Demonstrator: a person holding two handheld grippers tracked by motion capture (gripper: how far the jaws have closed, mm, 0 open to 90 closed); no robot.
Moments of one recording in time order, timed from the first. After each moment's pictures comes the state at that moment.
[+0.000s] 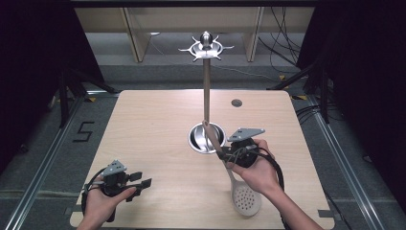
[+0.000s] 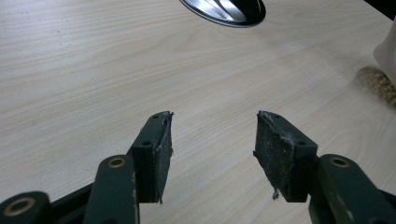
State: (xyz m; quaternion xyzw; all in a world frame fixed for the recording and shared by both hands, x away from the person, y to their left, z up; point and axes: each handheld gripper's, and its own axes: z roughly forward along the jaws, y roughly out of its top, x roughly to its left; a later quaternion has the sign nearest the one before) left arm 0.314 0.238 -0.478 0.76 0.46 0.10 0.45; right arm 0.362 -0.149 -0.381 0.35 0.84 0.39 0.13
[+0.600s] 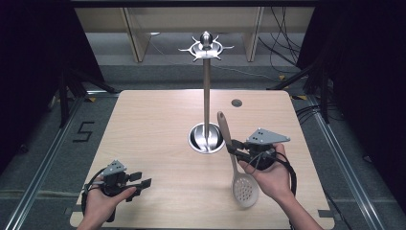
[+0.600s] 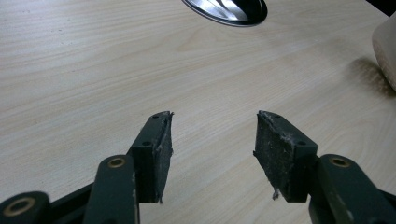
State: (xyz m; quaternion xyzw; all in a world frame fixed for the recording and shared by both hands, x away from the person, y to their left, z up) left arm 0.314 0.238 -0.478 0.76 0.46 0.10 0.45; right arm 0.349 -0.180 -0.377 0.34 0.78 0.48 0.19
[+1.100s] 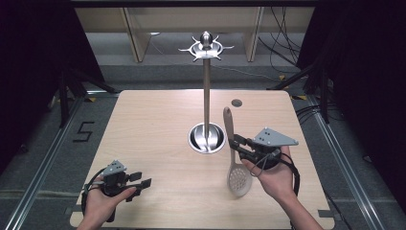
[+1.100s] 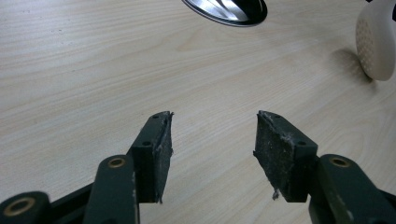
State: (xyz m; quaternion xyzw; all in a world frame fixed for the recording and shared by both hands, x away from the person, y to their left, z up) left arm 0.314 0.238 -0.478 0.76 0.46 0.10 0.45; right arm 0.348 -0.187 -0.370 0.32 0.76 0.53 0.22
